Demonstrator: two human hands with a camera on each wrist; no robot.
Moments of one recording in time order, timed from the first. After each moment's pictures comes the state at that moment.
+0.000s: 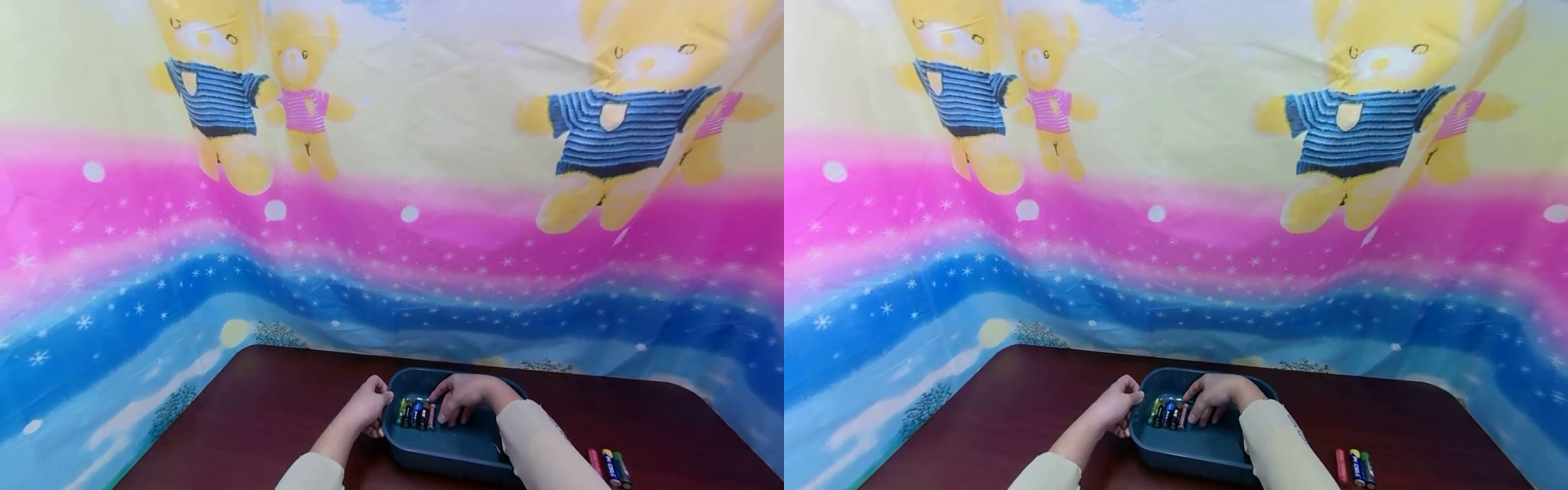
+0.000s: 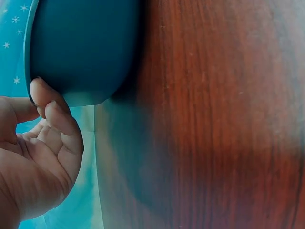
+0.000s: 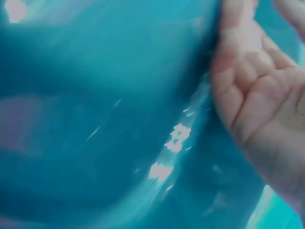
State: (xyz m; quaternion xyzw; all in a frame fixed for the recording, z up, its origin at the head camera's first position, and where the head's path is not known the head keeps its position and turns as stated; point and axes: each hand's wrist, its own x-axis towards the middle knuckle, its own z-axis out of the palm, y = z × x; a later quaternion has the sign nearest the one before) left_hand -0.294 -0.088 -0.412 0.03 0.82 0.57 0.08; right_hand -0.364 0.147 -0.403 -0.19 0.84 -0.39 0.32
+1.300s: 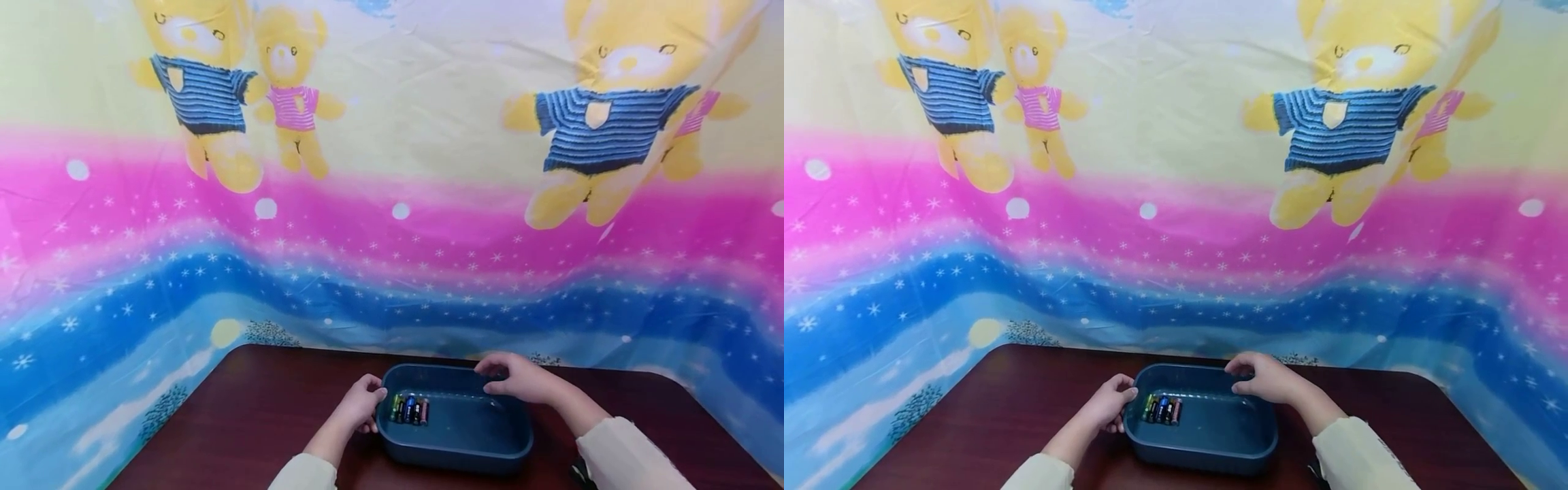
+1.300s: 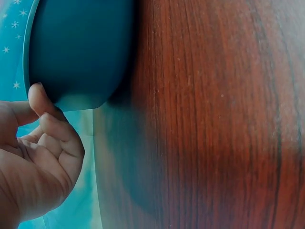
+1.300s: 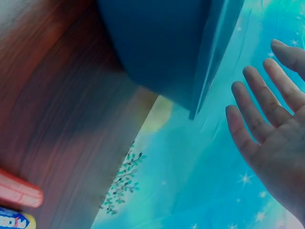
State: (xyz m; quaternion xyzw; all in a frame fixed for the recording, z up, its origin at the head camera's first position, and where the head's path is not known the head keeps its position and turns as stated) left_hand -0.292 -0.089 -0.414 0.03 0.82 0.56 0.07; right_hand -0.303 0.227 -0.350 -0.26 0.90 -0.34 0.07
